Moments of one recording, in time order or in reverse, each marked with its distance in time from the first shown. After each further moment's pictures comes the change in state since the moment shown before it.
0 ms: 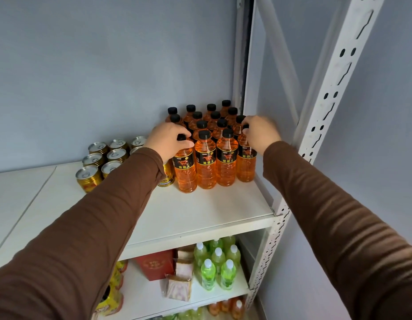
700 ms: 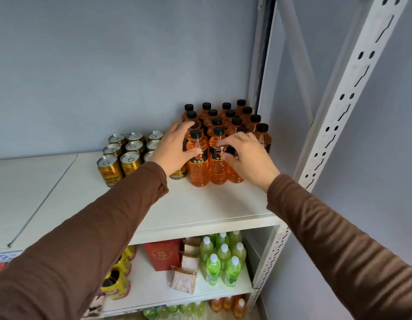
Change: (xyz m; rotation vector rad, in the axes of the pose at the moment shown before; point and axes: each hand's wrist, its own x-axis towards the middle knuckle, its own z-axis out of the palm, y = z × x) left_hand -0.055 -0.008 0.007 -0.190 0.106 -0.055; right_hand -0.086 -0.044 0.021 0.160 0.067 -0.417
